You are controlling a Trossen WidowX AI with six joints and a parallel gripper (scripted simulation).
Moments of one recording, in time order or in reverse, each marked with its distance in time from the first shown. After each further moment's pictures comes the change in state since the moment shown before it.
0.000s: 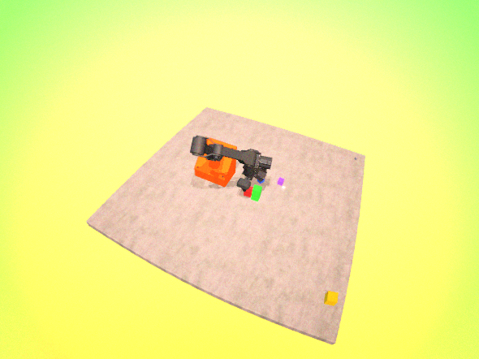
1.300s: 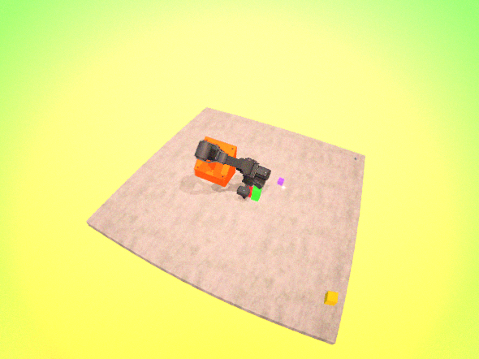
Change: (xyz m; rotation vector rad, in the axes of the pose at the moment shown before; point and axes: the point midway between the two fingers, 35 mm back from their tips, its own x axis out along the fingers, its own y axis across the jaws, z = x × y) arm 0.055 0.000 0.002 -0.001 -0.006 -0.004
